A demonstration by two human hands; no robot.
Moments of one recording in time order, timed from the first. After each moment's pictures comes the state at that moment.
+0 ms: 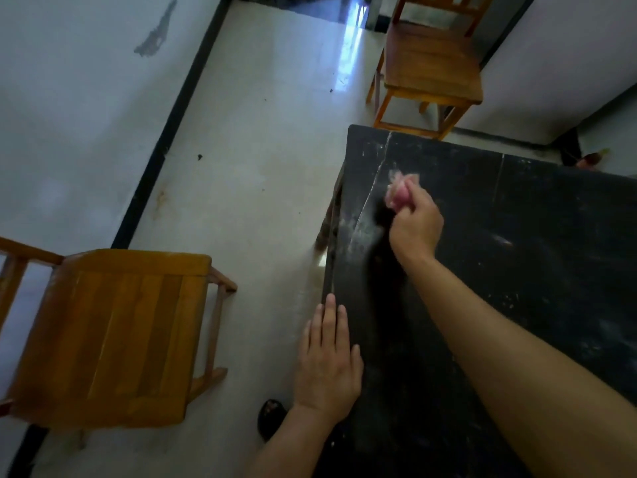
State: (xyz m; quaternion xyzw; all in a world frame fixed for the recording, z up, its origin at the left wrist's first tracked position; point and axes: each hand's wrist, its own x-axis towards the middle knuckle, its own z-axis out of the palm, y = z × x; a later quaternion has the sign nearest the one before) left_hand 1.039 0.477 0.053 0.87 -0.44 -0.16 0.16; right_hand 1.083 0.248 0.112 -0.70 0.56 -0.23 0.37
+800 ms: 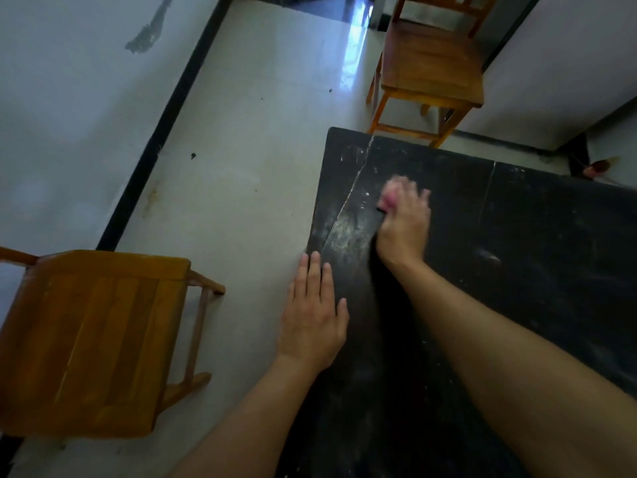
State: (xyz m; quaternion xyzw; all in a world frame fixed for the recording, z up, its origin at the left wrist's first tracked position) left_hand 1.078 0.388 0.058 0.88 -0.44 -0.09 0.14; right_hand 1.068 0.188 0.060 -0.82 0.51 -0.17 0.21
